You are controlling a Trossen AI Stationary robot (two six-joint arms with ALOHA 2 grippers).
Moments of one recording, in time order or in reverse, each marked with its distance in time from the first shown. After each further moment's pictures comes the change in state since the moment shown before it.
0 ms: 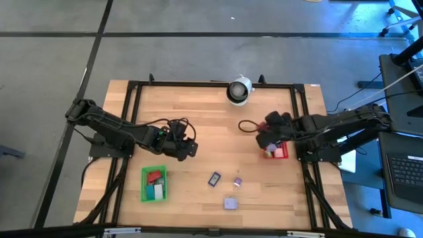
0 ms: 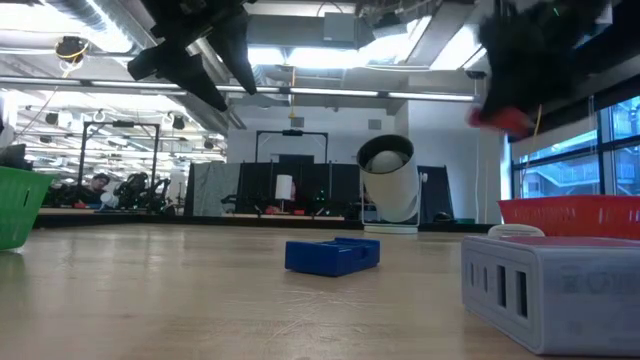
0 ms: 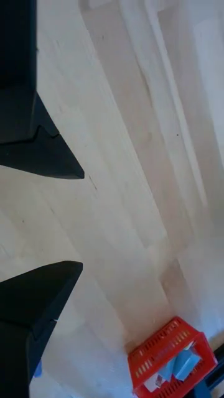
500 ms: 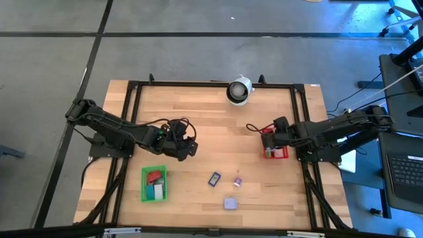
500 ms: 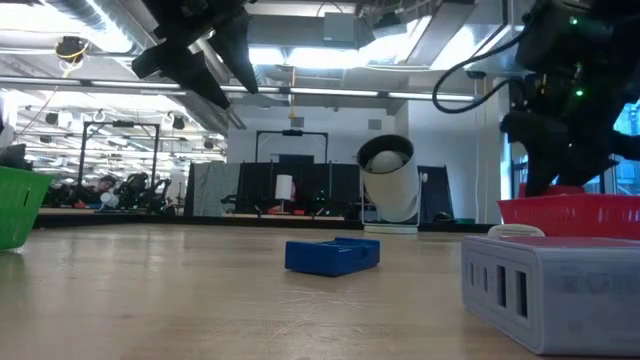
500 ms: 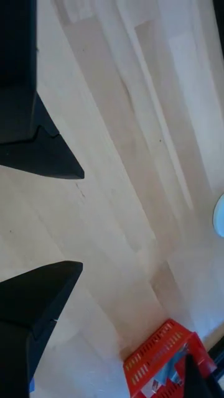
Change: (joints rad) left arm 0.000 0.000 0.000 0.000 -0.052 0.054; right arm -0.044 -0.002 -0.310 -0.011 -0.044 0.402
